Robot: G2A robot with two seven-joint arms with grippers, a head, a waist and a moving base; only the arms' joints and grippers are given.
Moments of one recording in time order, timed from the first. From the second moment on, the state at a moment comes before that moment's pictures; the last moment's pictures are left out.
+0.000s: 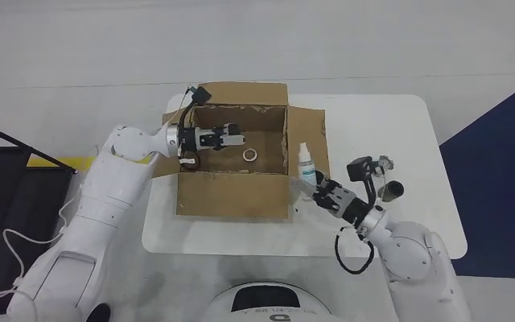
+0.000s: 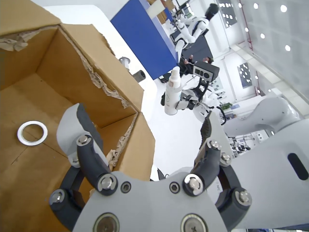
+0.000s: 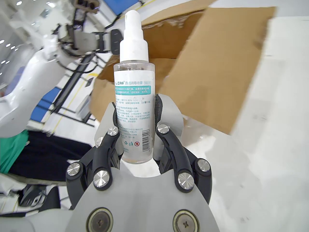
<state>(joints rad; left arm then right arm) 0.87 -1.13 -1.06 -1.19 -0.30 -0.64 -1.17 -1.82 -1.26 1.53 -2.13 -0.57 -0.37 0.69</state>
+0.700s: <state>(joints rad) 0.79 -1.10 -0.79 -1.27 -0.31 -0.77 -1.05 -1.62 -1.24 1.35 -2.06 -0.45 -0.36 0.80</state>
